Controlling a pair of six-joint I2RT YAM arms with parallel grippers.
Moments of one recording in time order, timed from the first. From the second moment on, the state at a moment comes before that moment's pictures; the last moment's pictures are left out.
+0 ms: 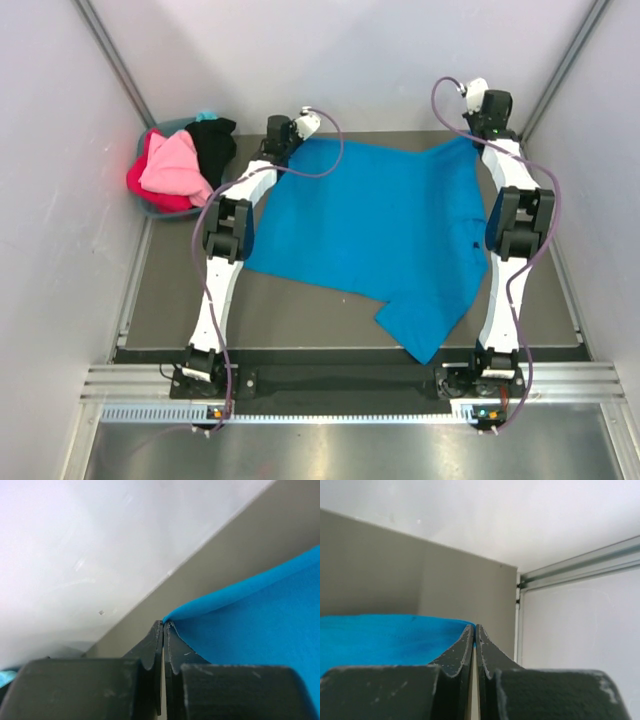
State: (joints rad) left arm -0.24 2.64 2.28 0.01 -0.06 0.68; right arm -0.07 2.37 2.12 -0.20 0.14 -0.55
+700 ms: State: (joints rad) left arm -0.24 2.36 1.96 0.02 0.04 0.63; right arm -0.04 2.12 1.88 -0.39 0.11 -0.60
